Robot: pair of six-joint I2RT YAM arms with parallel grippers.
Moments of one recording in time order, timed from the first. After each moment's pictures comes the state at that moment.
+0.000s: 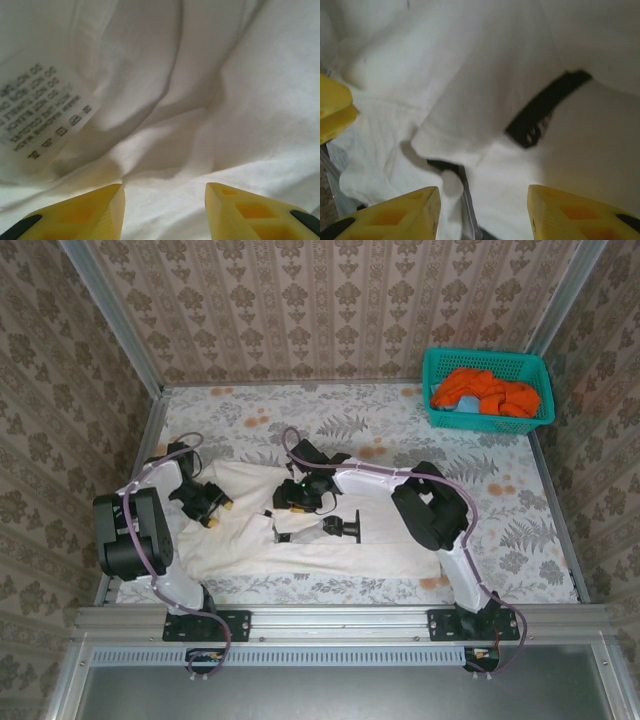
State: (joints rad) left arm 0.10 1.65 0.98 -0.86 0.33 -0.62; right arm 0.78 2.20 1.62 -0.43 -0.41 0.81
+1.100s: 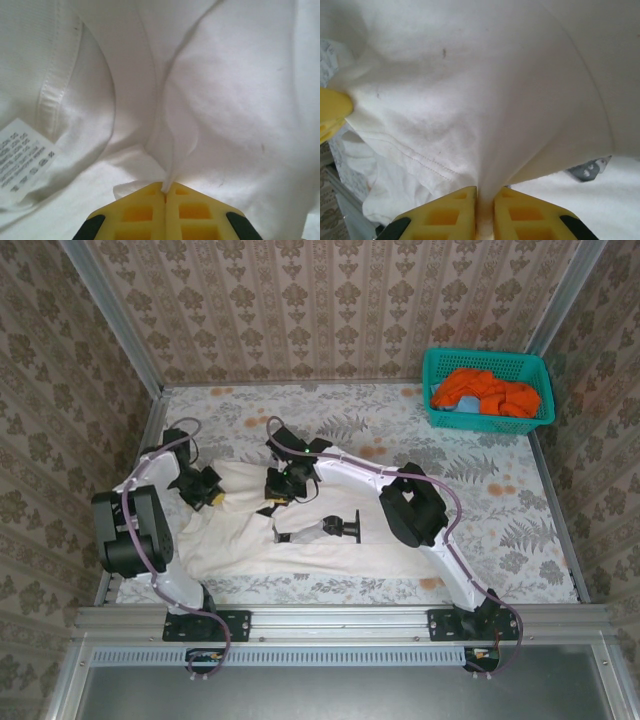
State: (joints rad) left arm 0.10 1.65 1.08 -0.86 0.33 -0.60; right arm 0.81 2.35 1.99 -0.72 -0.37 0.84
